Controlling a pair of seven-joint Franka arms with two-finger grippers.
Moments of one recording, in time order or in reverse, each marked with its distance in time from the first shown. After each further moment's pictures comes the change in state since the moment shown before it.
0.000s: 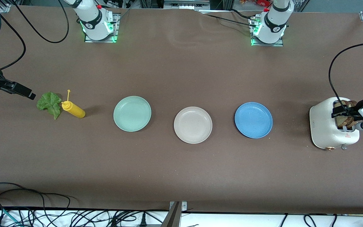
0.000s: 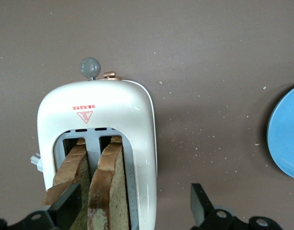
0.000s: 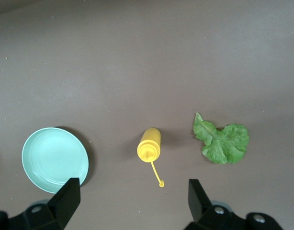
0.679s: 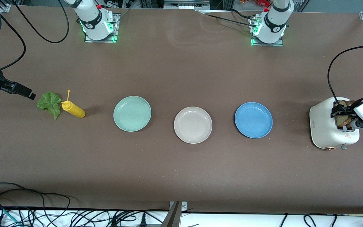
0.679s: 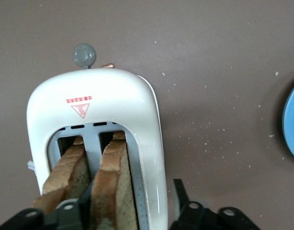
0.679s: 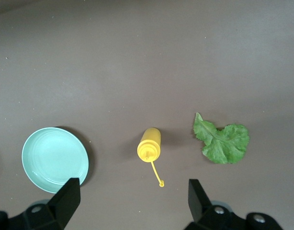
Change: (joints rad) left arm 0.022 0.000 0.000 -0.066 0.000 0.070 0.119; right arm 0.000 0.000 0.000 0.000 0.000 0.000 0.000
